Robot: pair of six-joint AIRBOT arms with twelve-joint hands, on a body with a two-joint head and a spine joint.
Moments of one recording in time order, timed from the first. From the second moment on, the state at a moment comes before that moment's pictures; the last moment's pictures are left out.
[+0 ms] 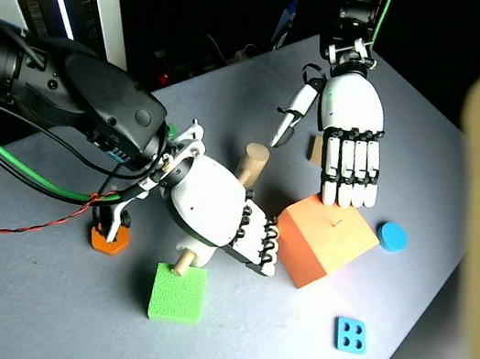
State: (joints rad) left arm 0.82 -0.97 1.18 0.04 -0.84 0.81; right arm -0.32 -1.38 1.10 1.85 0.39 -2.97
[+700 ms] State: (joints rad) left arm 0.82 -0.97 1.18 0.04 -0.83 0.80; right arm -0.32 -1.38 1.11 1.85 0.38 -2.98
